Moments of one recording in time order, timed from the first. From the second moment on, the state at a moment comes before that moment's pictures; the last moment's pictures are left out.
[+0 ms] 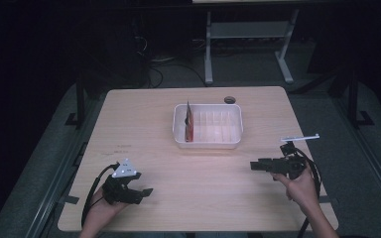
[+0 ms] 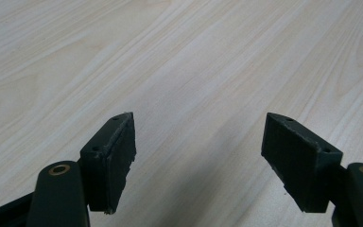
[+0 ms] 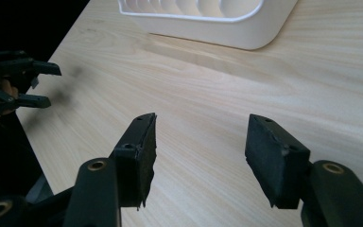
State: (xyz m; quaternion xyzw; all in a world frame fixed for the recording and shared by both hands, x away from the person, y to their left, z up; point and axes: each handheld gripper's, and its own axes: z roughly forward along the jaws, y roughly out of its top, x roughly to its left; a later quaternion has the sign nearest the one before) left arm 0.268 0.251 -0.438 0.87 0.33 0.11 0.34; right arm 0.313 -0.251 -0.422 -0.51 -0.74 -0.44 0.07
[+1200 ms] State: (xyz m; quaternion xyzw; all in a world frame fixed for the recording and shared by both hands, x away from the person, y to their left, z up) left arm 0.267 0.248 -0.439 0.87 0.32 0.10 0.34; right arm 0.269 -0.244 -0.457 -0.49 -0.76 -0.43 0.06
